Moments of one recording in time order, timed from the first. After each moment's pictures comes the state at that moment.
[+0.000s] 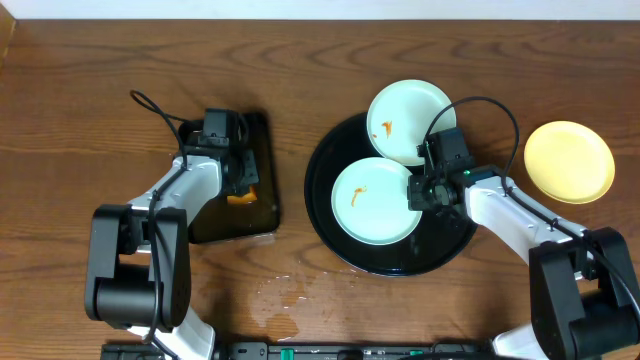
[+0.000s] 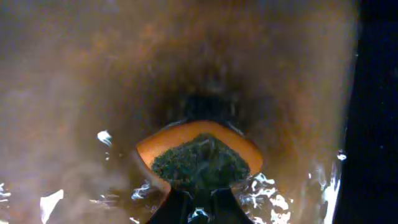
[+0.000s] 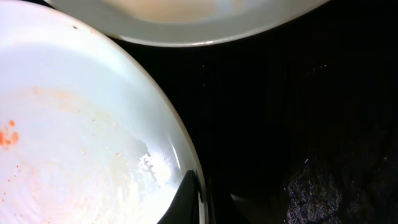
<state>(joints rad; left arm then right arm) -0.09 1.80 0.97 -0.40 0.00 -0.29 0.29 1.69 0.87 -0.42 -0.08 0.28</state>
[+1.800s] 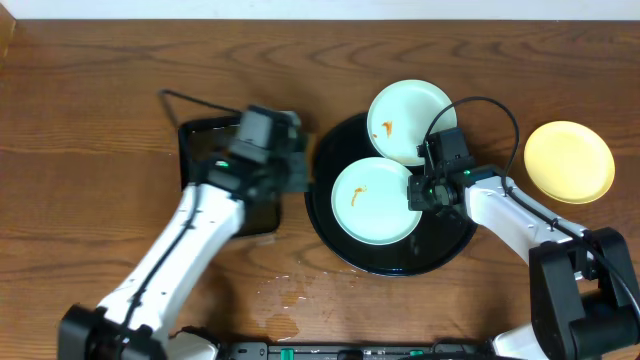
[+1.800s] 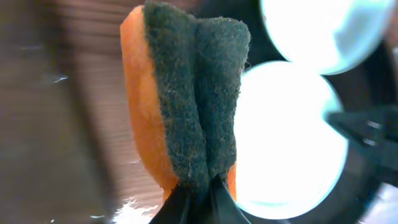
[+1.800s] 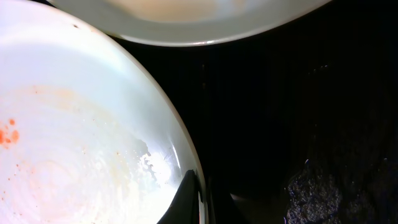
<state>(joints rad) -0.43 1.46 1.08 -0.65 0.17 -0.40 0.29 1.69 0.87 -0.43 -0.08 0.28</state>
